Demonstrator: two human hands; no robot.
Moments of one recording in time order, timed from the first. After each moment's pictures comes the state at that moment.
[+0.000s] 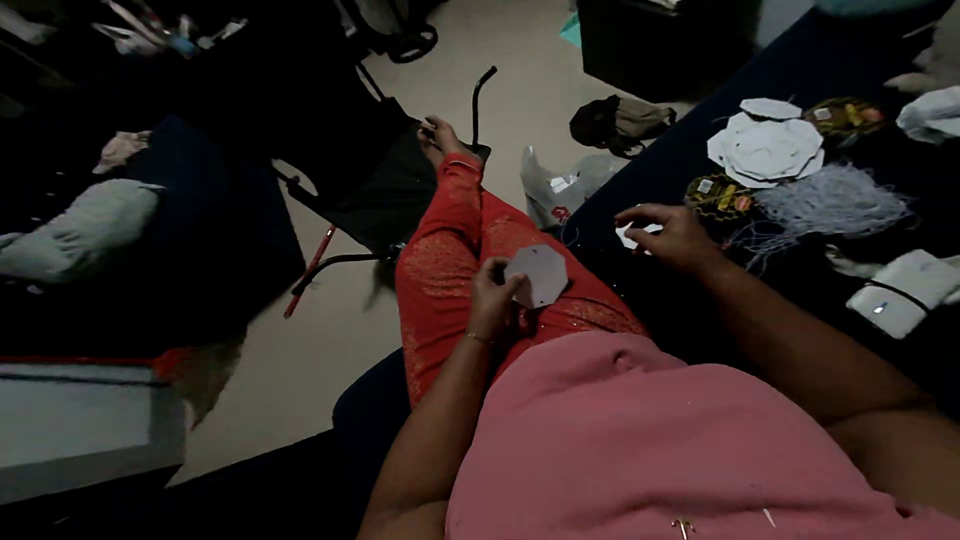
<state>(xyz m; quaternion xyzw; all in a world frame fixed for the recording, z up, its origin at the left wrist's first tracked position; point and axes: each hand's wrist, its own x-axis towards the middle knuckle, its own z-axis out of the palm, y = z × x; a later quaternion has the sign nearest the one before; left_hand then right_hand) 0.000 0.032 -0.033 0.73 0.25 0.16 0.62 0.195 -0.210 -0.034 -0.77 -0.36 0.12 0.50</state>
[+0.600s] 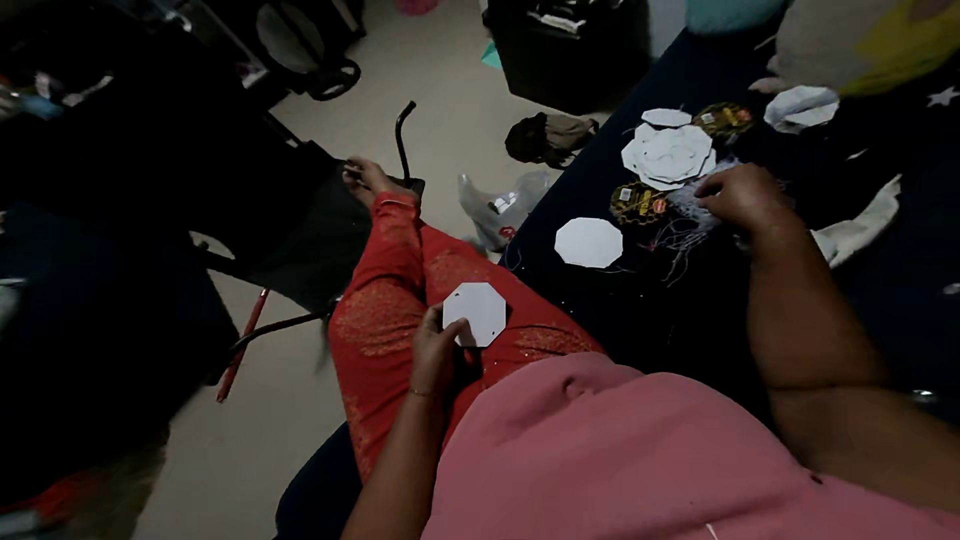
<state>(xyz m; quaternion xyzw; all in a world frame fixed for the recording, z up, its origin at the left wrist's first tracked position) 0.007 0.033 -0.030 0.70 0.27 0.13 0.65 0.289 -0.355 -0.009 -0.97 -0.11 0.07 0.22</state>
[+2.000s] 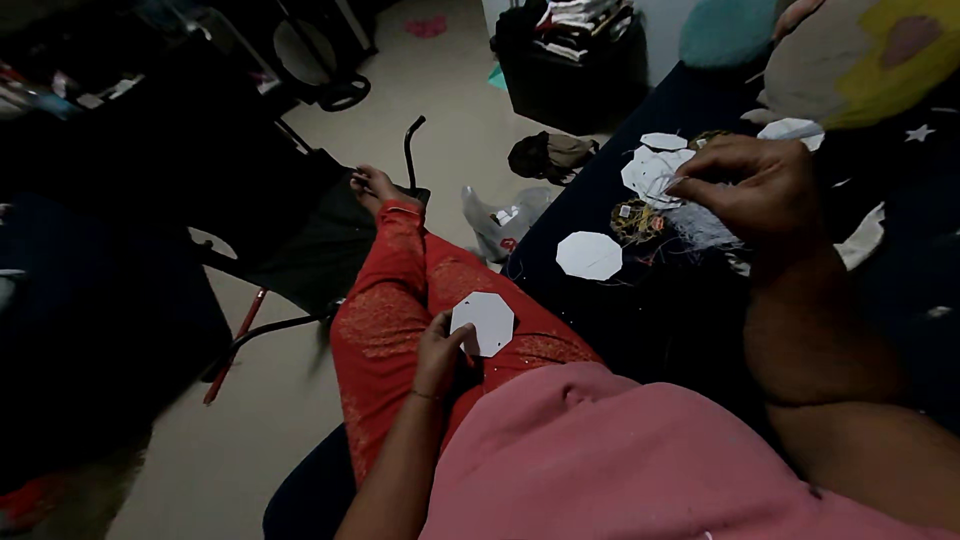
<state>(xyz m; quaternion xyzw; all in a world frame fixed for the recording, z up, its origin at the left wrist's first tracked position) 0.005 0.035 -0.029 0.71 0.25 0.10 0.65 0.222 -0.311 0.079 -0.74 -0.40 -0.18 0.51</state>
